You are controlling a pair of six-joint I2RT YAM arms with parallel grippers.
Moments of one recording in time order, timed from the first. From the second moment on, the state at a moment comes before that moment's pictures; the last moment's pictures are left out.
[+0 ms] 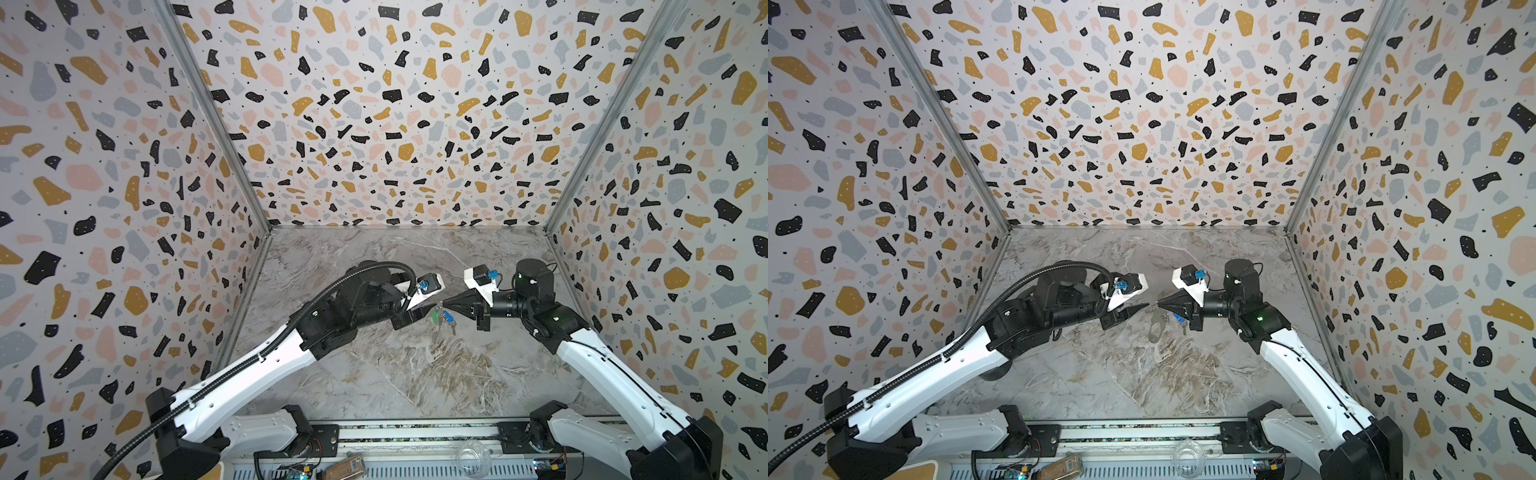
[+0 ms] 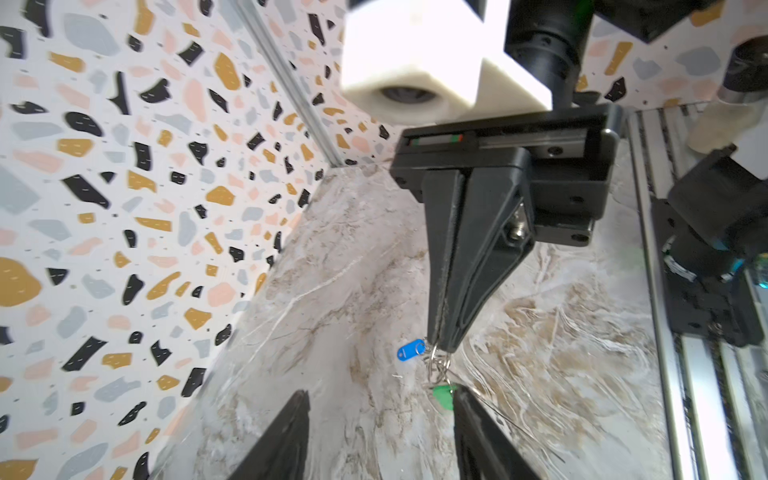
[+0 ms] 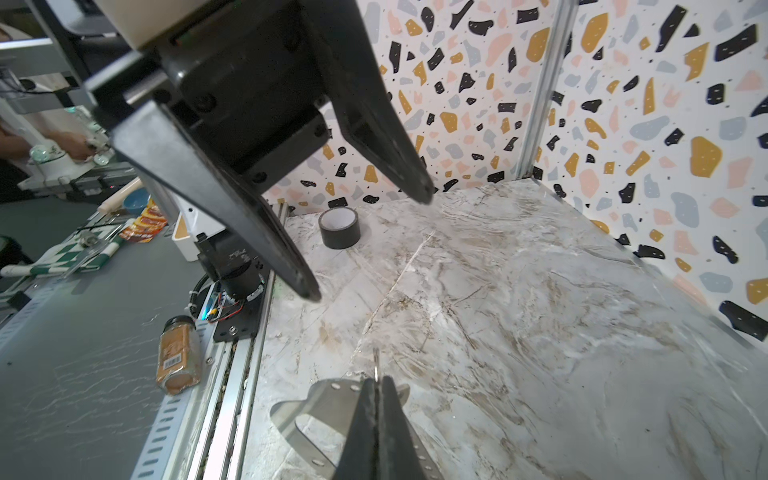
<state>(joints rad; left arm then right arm) -0.91 1.14 1.21 -0.42 0.10 0.44 0.44 1.03 0.88 -0.16 -0.98 -0.22</state>
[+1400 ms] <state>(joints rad) -1.00 1.14 0.99 -0.13 -0.07 0.14 0.53 0.98 0.76 0.27 -0.67 0.07</state>
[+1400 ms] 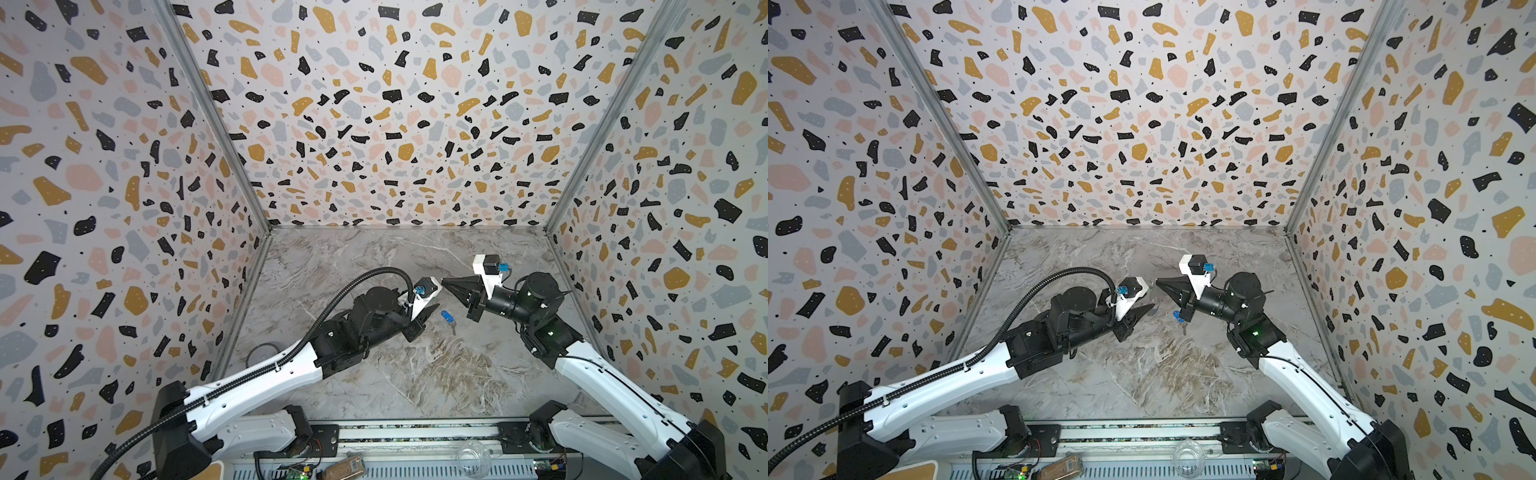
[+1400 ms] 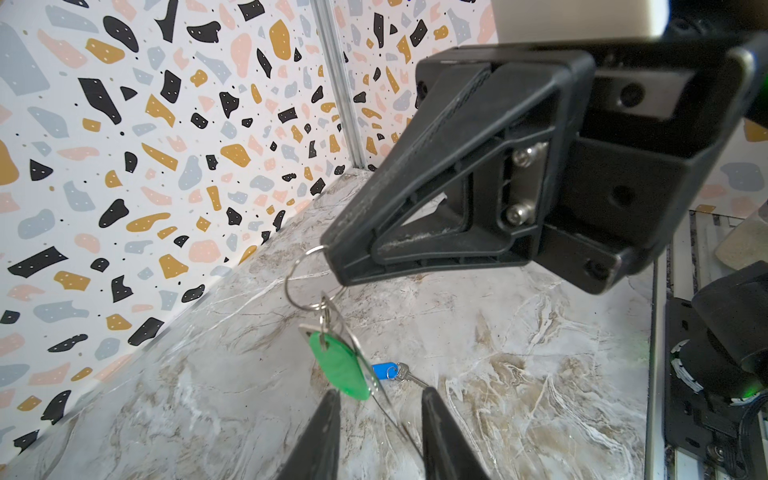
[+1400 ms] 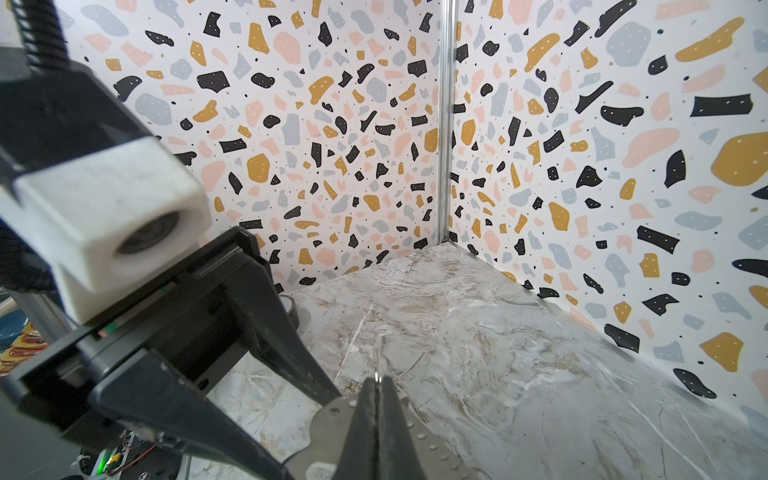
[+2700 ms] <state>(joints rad) -1.00 0.97 1.00 -0.12 -0.05 0.17 0.54 0.96 0.62 0.64 -0.65 0.19</state>
